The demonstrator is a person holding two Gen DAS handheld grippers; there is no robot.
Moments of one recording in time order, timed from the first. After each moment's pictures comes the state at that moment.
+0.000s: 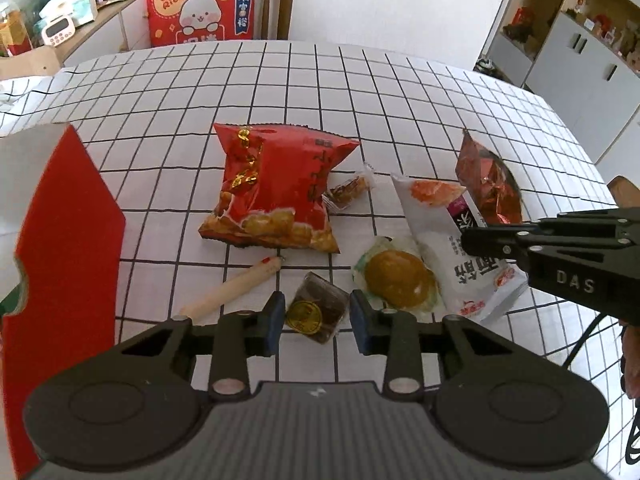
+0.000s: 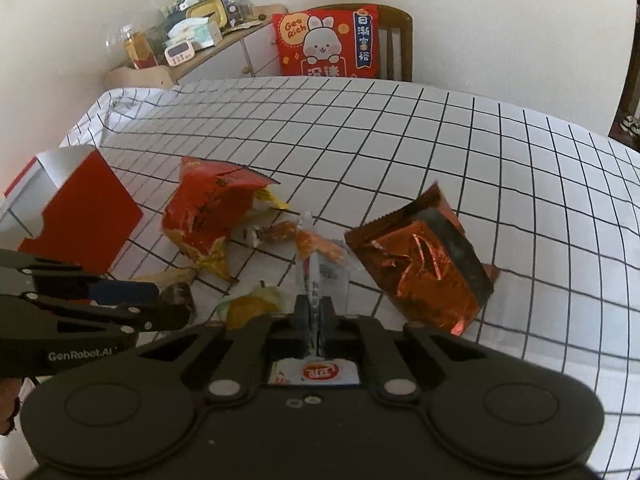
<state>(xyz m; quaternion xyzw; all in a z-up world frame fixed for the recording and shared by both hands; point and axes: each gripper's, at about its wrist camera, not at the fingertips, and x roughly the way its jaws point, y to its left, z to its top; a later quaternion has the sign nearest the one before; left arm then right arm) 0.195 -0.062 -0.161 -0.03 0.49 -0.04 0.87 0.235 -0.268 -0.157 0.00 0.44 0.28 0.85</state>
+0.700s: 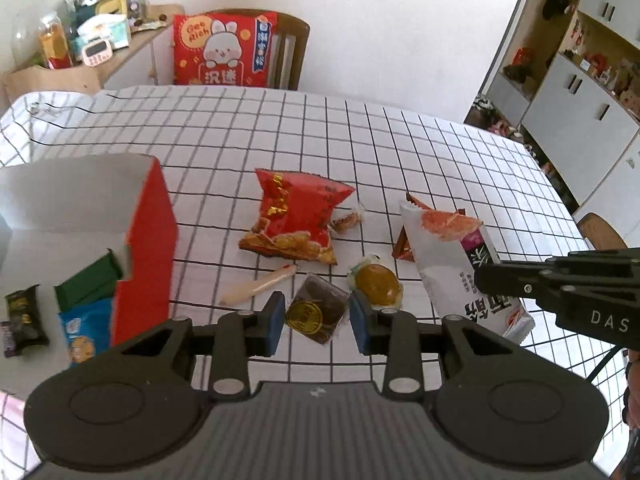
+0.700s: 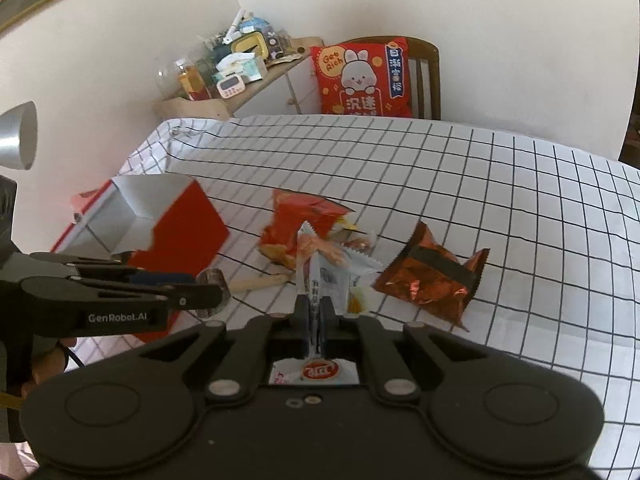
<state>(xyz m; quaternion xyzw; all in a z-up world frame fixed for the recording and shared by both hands) 0.132 -0.046 -0.085 -0.06 0.45 -0.02 0.89 0.173 -0.273 -0.079 0.03 0.42 0.33 0.85</state>
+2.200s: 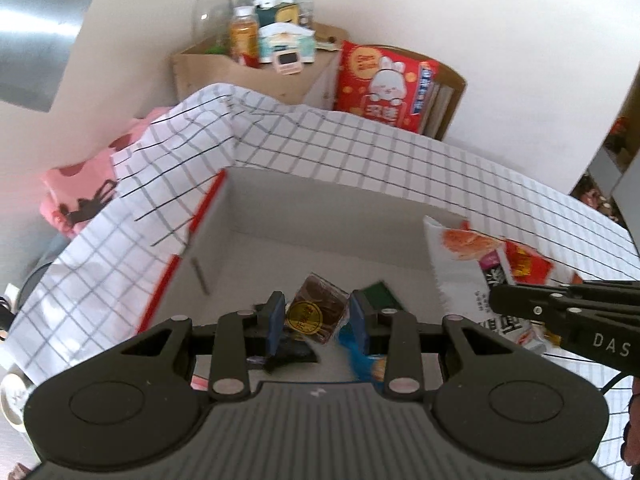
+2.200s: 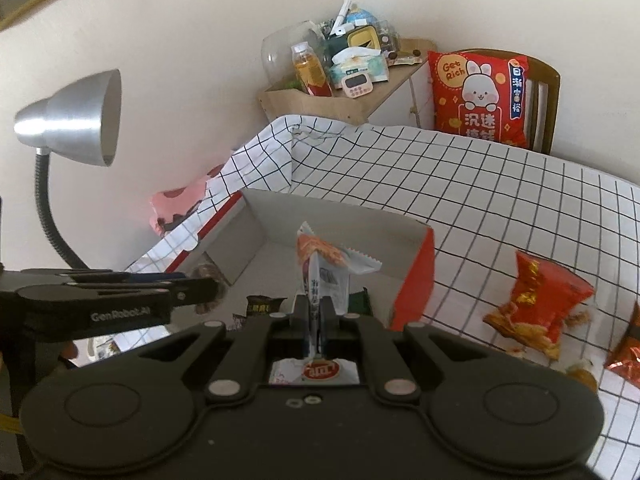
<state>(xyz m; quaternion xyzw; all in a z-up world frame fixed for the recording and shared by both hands) 0.080 0.188 -0.038 -0.09 0.42 0.14 0.89 0.143 -0.036 -0.035 0.02 0.41 0.40 0.82</state>
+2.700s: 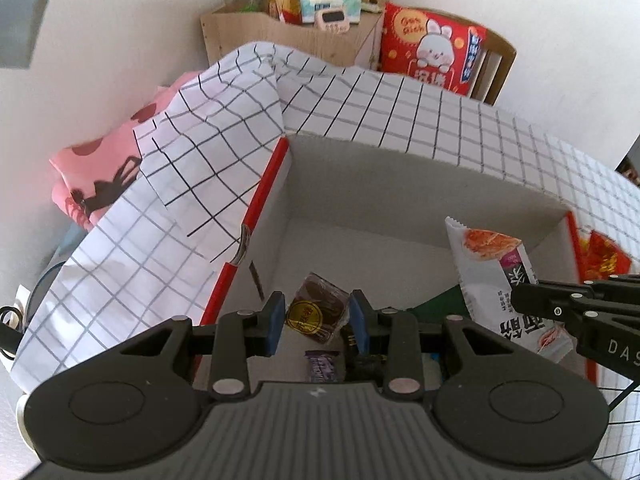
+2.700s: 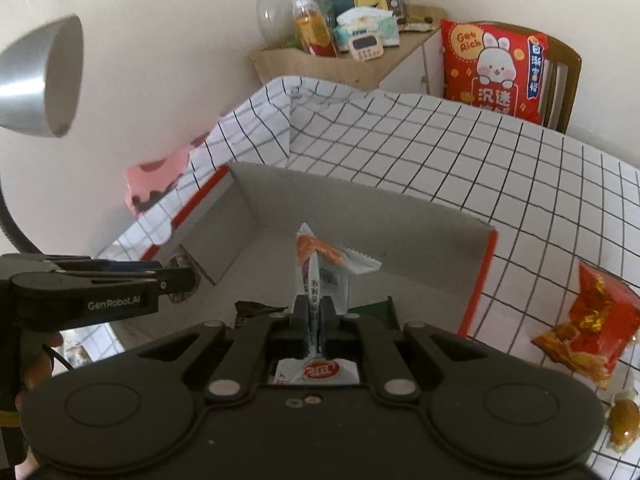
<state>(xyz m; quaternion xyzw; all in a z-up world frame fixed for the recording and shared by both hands) 0.119 0.246 -0.091 -0.08 0.47 0.17 0.86 0.171 0.039 -0.079 -0.02 0.45 0.39 0.80</state>
